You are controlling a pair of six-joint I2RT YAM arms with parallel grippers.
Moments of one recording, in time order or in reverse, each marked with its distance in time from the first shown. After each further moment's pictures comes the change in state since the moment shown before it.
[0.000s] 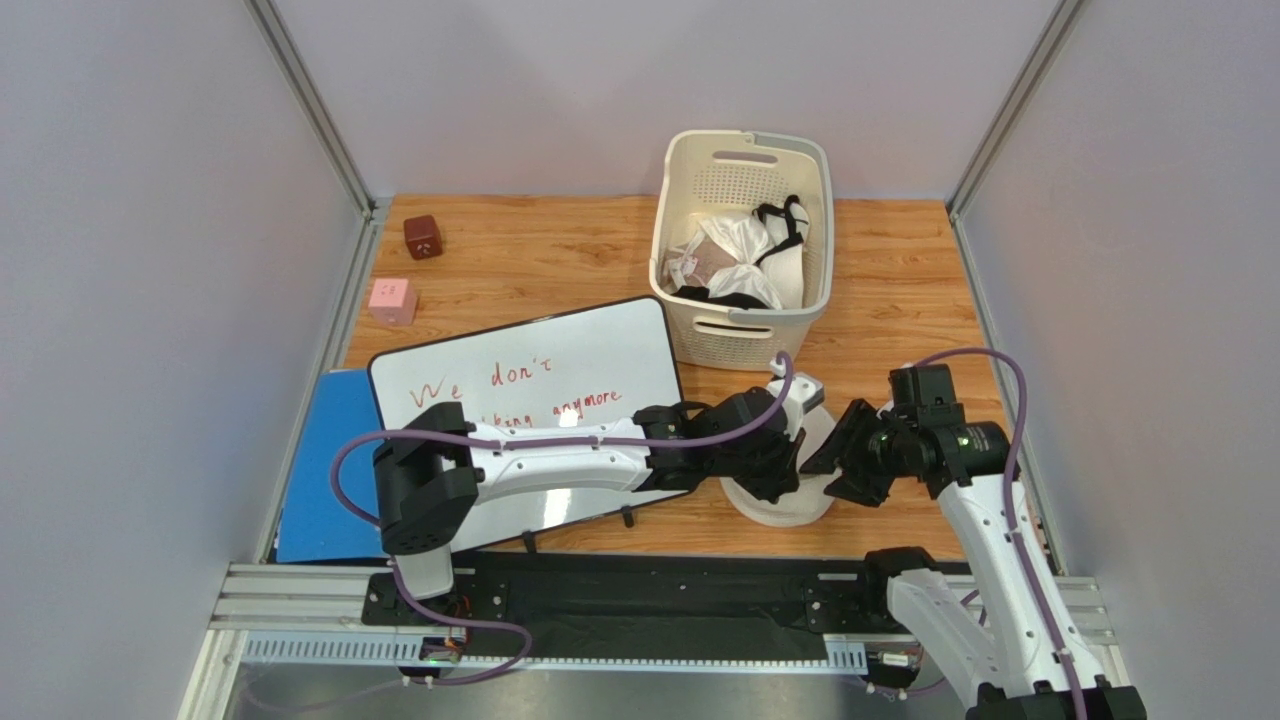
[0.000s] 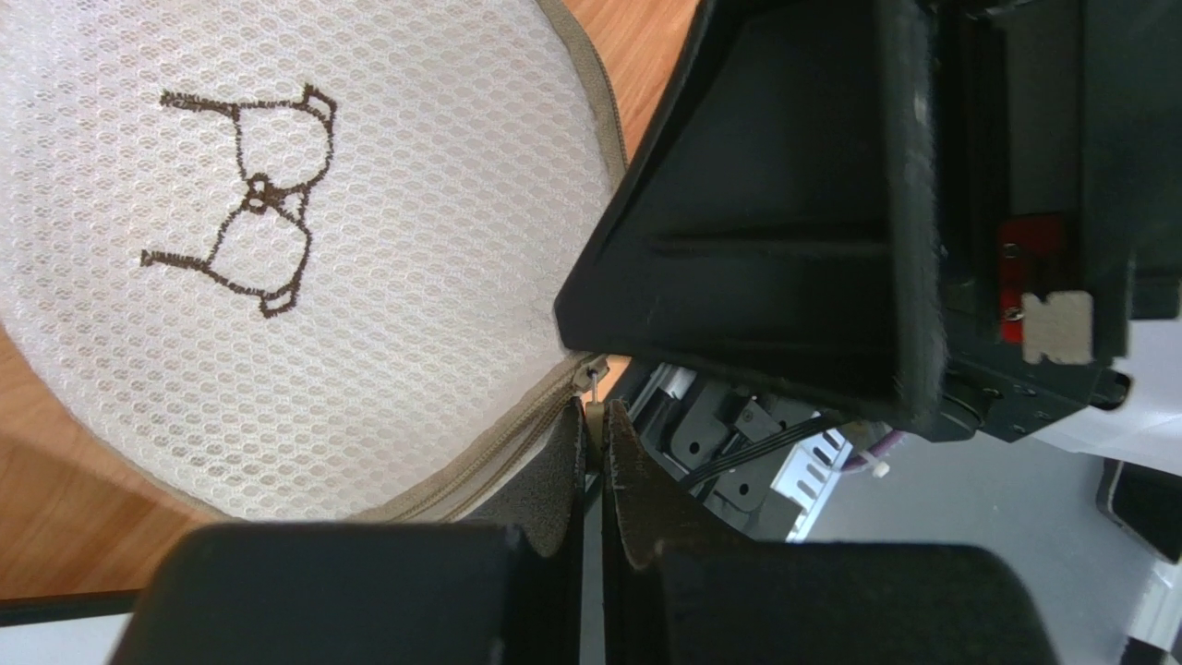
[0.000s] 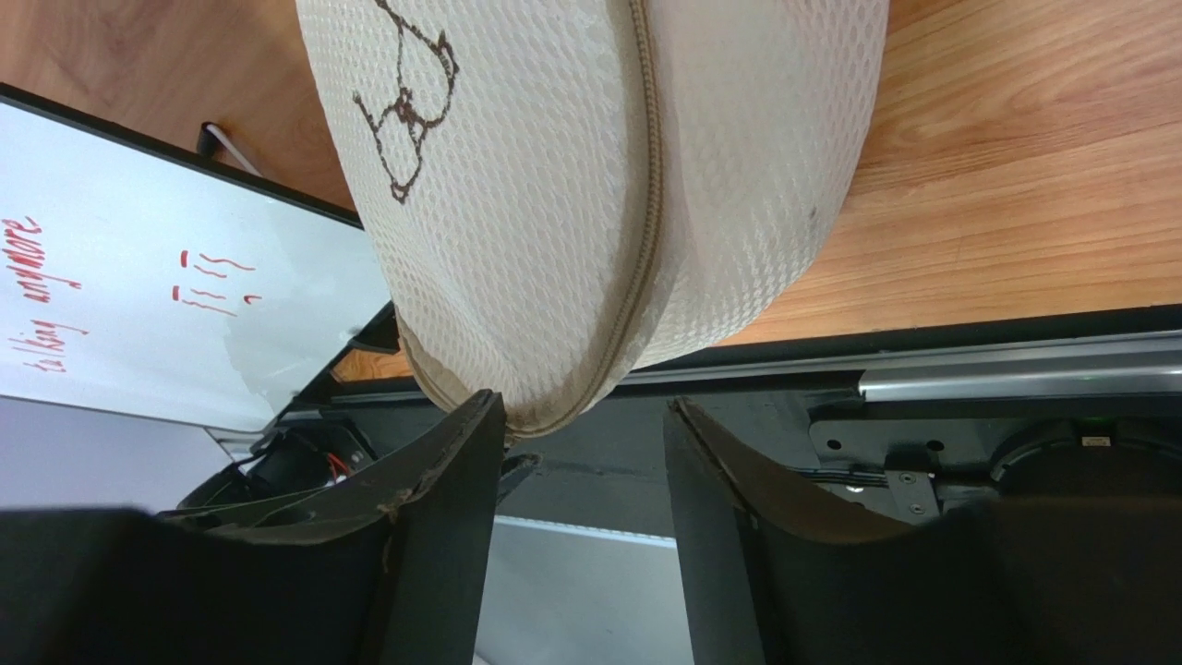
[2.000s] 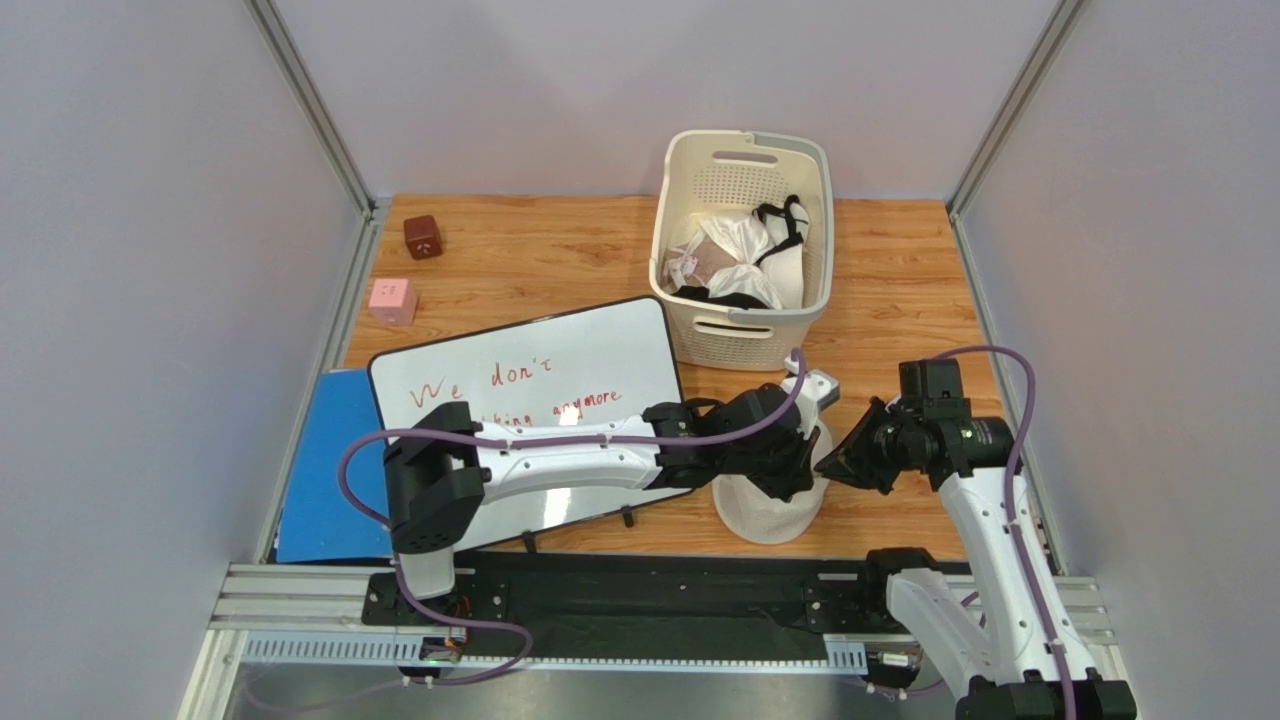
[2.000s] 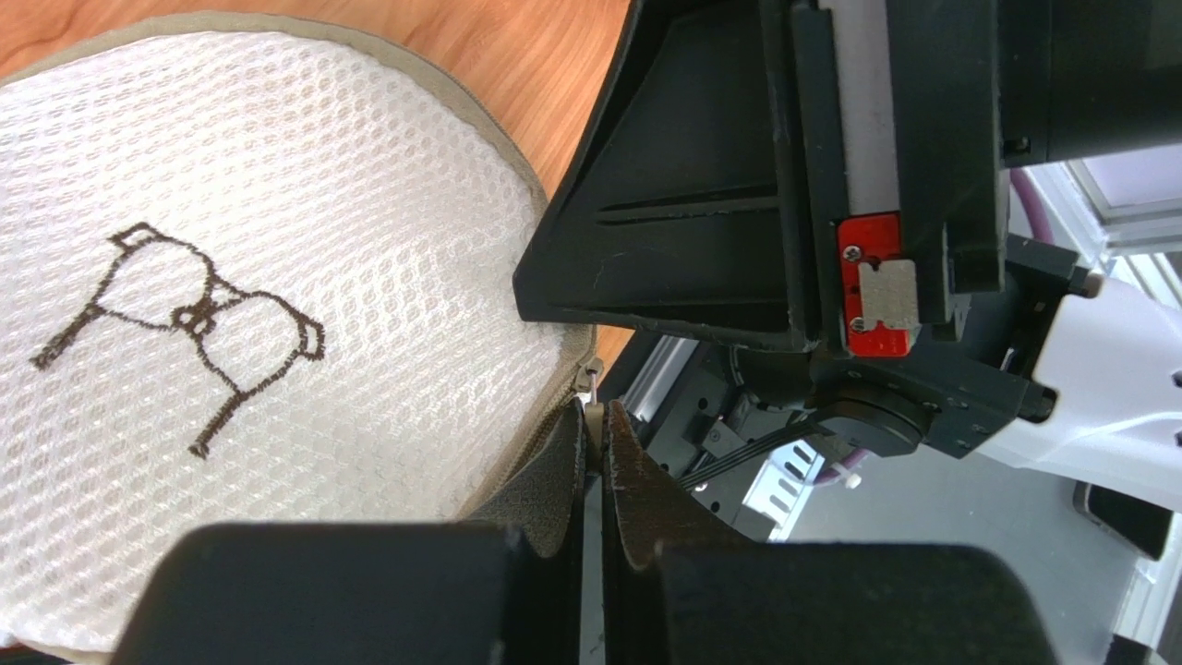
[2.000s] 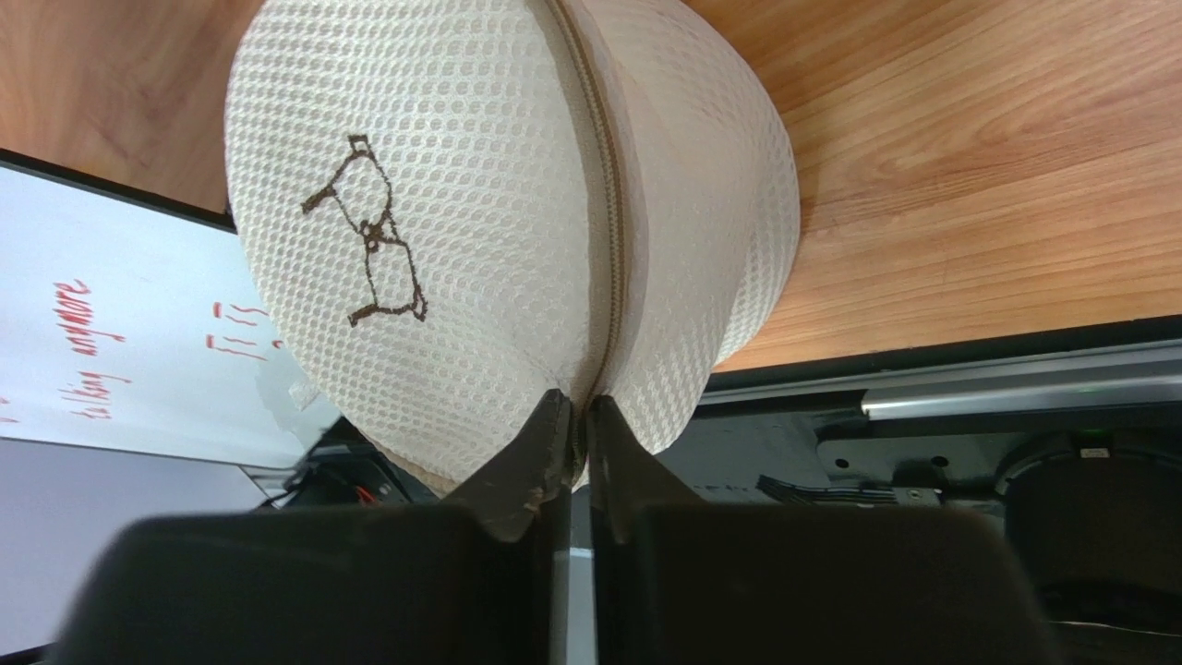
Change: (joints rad) left arm -0.011 0.030 0.076 -0.017 0.016 0.011; right arm -0.059 0.026 0.013 0.023 0.006 0.009
